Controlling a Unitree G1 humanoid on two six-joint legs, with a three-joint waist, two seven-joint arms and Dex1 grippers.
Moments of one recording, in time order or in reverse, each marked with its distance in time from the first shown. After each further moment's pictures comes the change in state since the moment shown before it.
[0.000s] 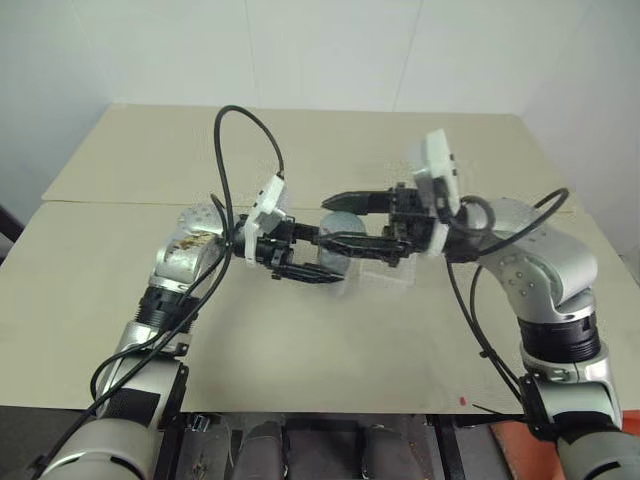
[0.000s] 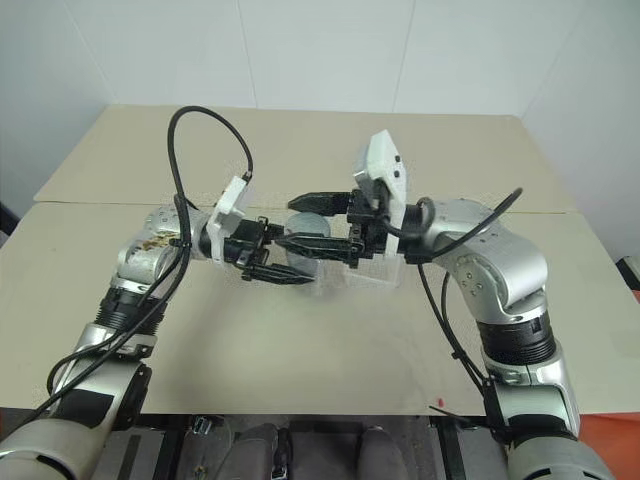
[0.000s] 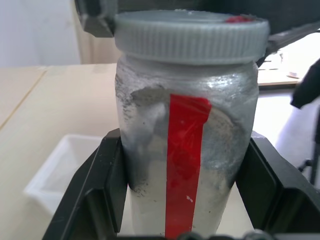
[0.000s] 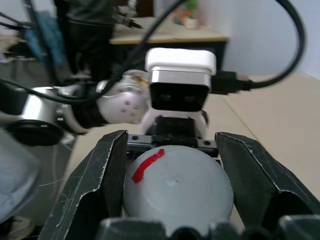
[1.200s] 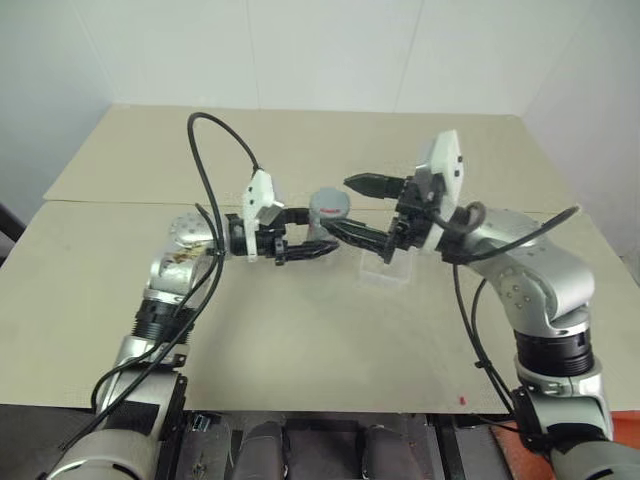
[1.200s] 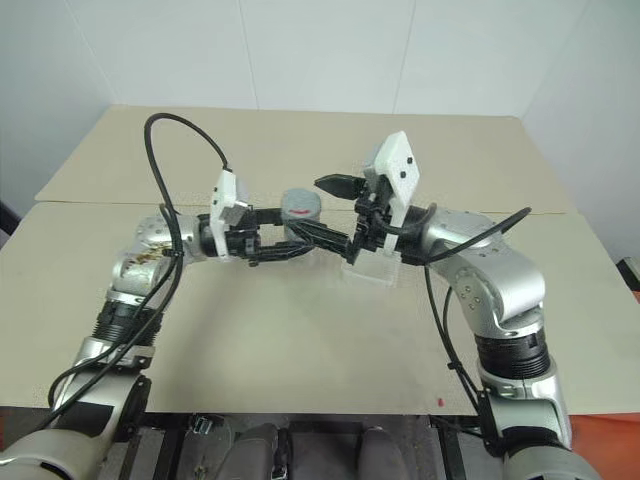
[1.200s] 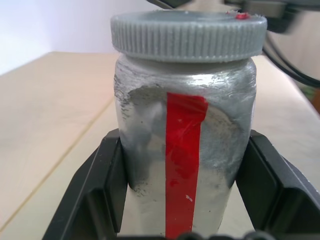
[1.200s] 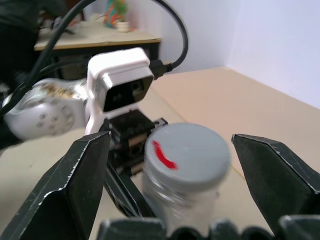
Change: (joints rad) left arm 0.061 -0.053 0.065 -0.002 0.129 -0.064 0.449; right arm 0.059 0.104 -0.016 -0.073 -0.130 0.026 -0.401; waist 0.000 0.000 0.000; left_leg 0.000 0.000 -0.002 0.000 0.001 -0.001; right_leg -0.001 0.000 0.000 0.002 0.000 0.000
